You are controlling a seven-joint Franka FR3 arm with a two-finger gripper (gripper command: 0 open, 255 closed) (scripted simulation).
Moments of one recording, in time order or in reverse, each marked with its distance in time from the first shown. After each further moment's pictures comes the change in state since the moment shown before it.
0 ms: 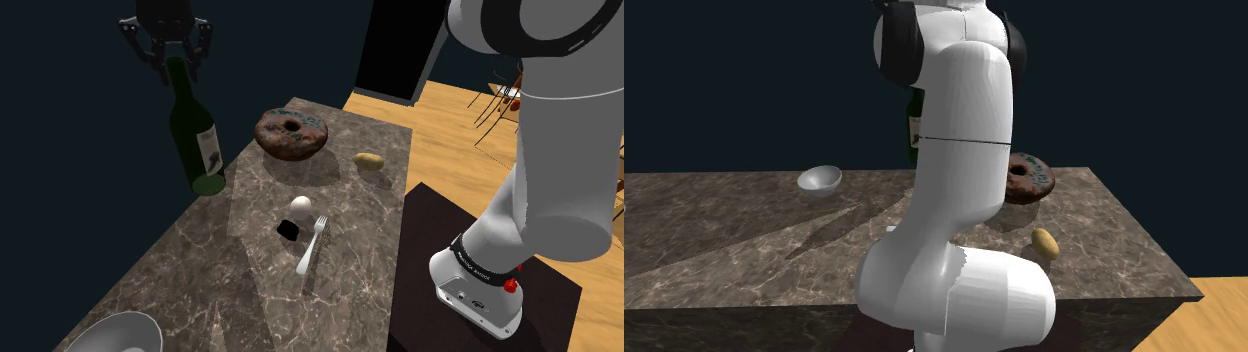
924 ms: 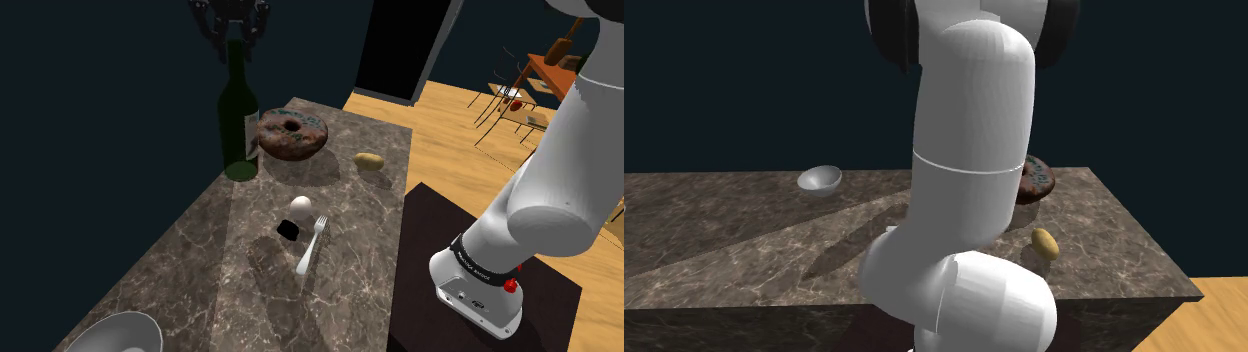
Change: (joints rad) arm -0.187 -0.303 -0.019 -0.347 0.125 0.059 -0.163
